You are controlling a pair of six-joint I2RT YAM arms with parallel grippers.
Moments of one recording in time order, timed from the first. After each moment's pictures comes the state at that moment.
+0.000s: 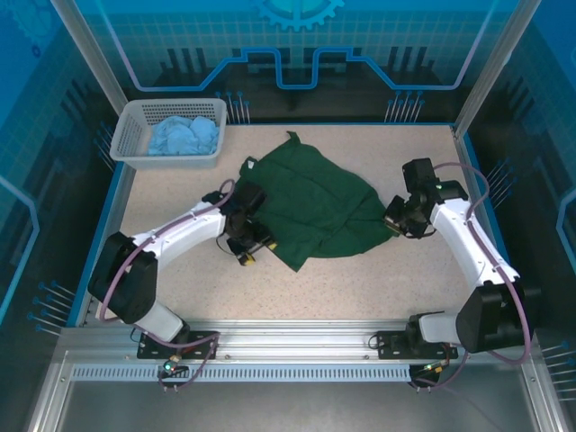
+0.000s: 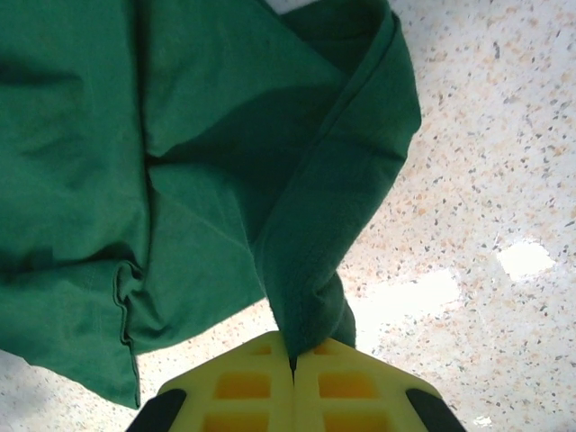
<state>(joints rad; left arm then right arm) -0.55 1.56 1.04 -0.84 0.30 -1.22 0.11 1.31 1.12 -1.07 -0.09 0.71</state>
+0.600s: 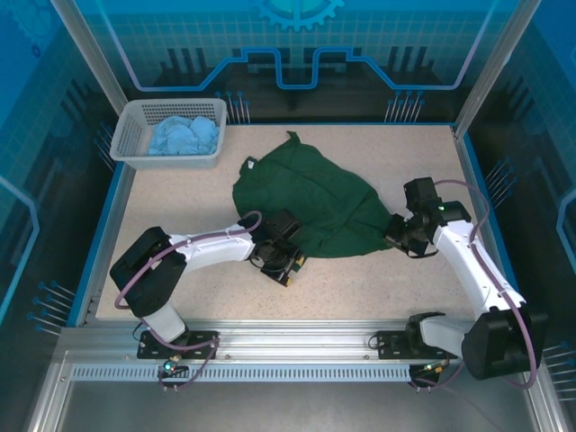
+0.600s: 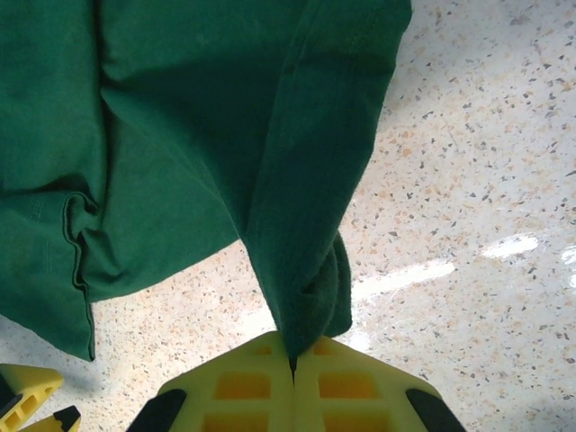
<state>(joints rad) -0.80 1.67 0.98 -0.54 0.26 -1.92 0.12 1.17 0.96 -1.06 -0.13 0.64</state>
